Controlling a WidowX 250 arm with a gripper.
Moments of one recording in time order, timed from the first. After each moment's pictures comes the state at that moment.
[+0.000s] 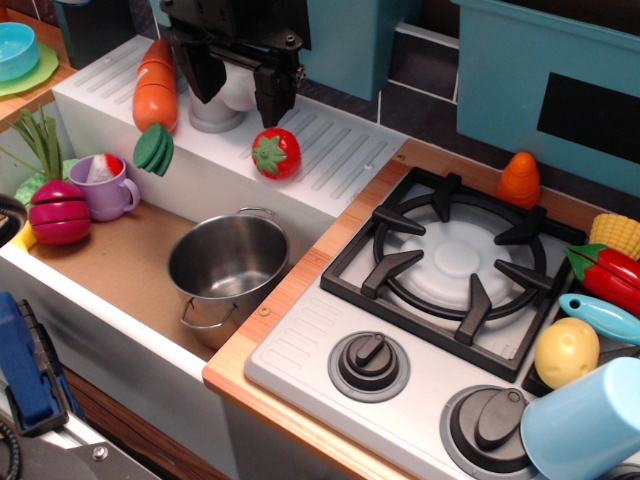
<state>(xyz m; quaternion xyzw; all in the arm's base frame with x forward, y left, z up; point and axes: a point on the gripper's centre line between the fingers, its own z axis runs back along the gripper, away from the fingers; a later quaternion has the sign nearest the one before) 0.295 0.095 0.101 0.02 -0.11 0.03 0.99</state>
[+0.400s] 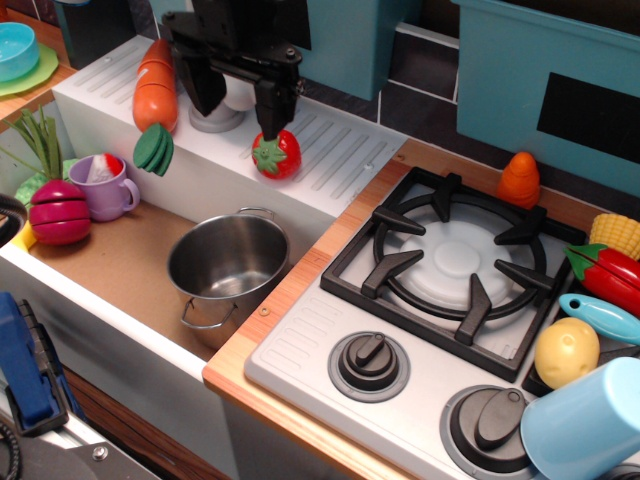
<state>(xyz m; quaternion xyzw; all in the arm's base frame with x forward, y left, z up) 0.296 0.094 0.086 0.01 -0.09 0.03 0.99</state>
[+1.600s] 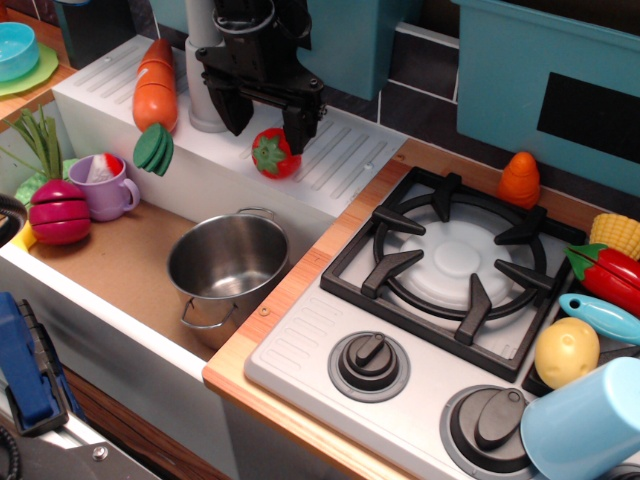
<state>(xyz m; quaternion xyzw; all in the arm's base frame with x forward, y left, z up) 0.333 0.103 0.048 0.01 -0.13 0.05 0.99</state>
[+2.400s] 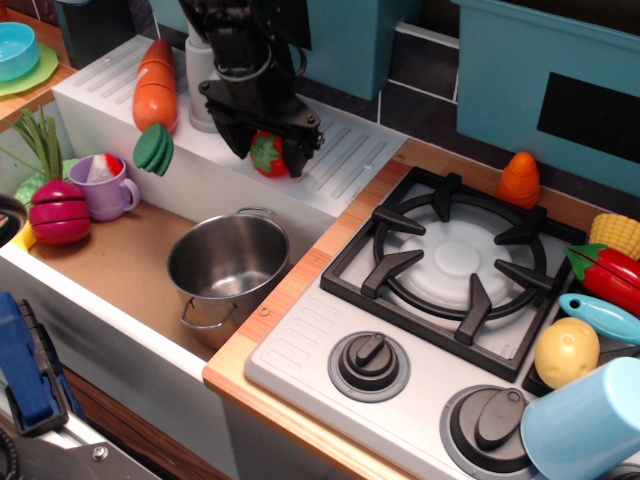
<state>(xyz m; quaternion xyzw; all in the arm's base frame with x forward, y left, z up) 0.338 0.109 0.019 0.02 -0.18 0.06 0.98</state>
